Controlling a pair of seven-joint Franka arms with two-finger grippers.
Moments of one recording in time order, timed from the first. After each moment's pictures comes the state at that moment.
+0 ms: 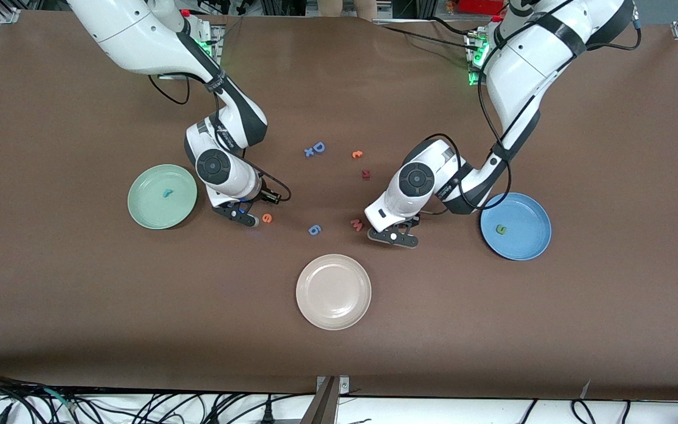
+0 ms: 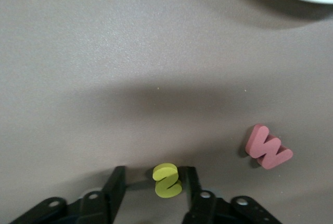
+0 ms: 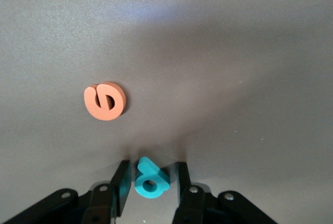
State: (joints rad) left arm -0.17 0.81 -0.46 -1.65 0.35 2.35 -0.58; right arm 0.21 0.59 0.31 -1.97 -0.02 2.42 0.90
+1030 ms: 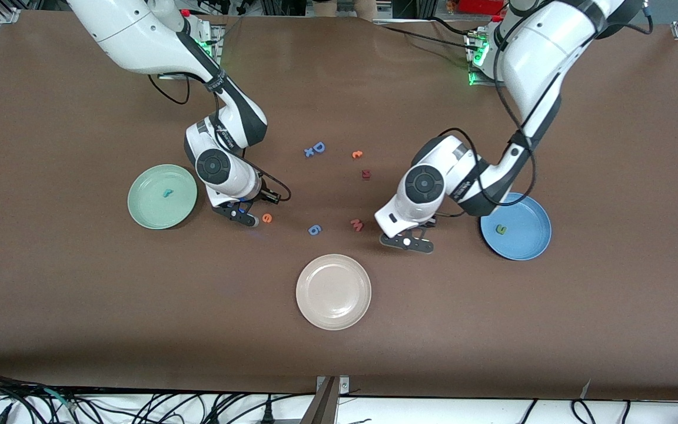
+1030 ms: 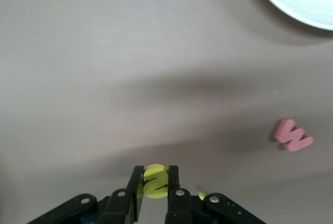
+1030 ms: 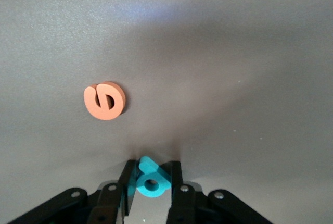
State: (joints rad) left arm -0.13 0.73 -0.47 -1.54 0.35 2.05 -0.50; right arm 0.21 0.59 0.31 -1.97 -0.02 2.42 0.90
